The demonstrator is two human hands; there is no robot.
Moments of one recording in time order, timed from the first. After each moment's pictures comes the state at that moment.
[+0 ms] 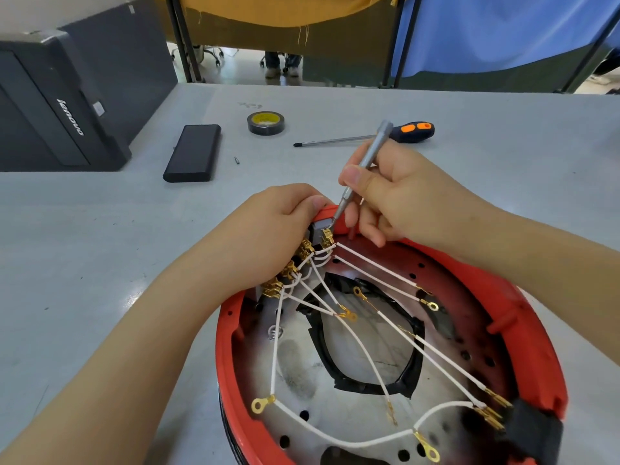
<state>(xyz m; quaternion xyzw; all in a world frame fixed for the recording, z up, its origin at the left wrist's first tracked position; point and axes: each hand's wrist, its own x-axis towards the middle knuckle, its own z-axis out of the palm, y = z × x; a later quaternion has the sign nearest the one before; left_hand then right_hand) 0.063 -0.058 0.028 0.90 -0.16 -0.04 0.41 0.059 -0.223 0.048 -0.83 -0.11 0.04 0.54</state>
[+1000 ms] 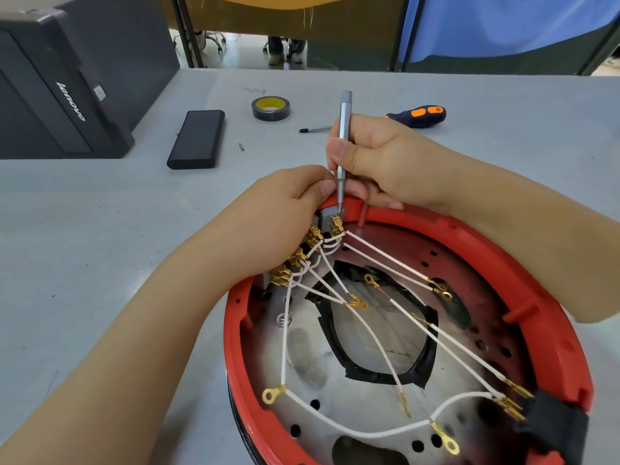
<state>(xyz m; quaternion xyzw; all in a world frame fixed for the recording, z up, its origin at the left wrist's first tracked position) 0.064 -0.057 0.028 0.90 -0.18 -0.05 0.40 0.084 -0.212 0.054 -0.85 -0.19 0.09 0.48</state>
